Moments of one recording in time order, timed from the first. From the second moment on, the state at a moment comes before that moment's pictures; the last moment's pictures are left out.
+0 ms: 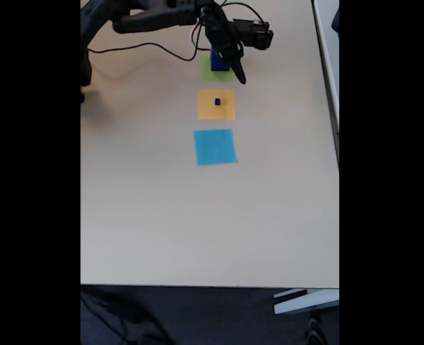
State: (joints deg) arm 0.1 52.5 43.2 70.0 78.2
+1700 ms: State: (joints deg) arm 4.1 49.7 53.3 67.9 73.6
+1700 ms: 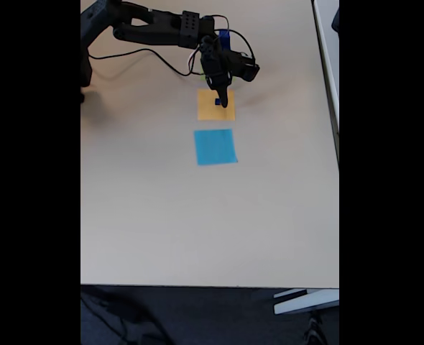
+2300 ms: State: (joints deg) arm 7.2 48.3 54.8 67.1 70.8
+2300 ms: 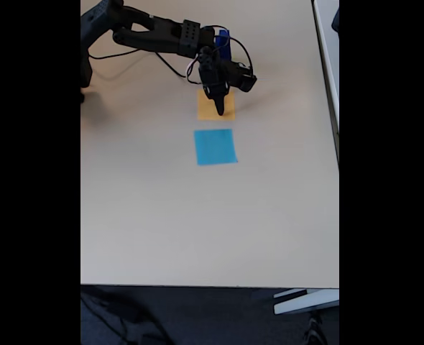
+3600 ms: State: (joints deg) arm 7.0 48.3 54.8 66.4 70.6
